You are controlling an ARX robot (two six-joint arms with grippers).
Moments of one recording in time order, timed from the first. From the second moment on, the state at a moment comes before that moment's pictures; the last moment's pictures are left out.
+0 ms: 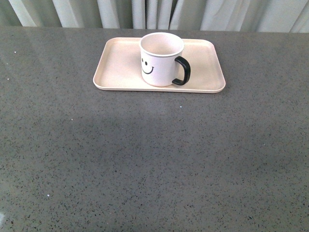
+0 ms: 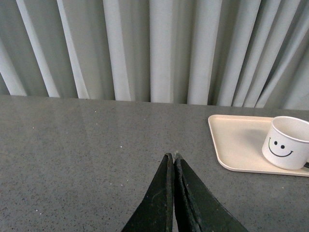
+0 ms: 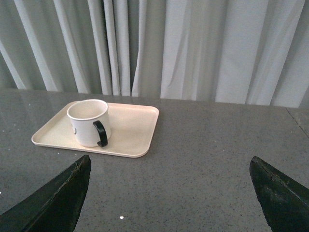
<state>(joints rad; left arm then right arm) 0.00 0.24 0.01 0.24 0.00 0.00 0.00 0.00 0.02 0.00 0.00 -0.01</state>
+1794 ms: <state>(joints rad) 0.00 0.02 0.01 0.00 0.00 0.00 -0.02 1.43 0.94 -0.01 -0.30 -0.10</state>
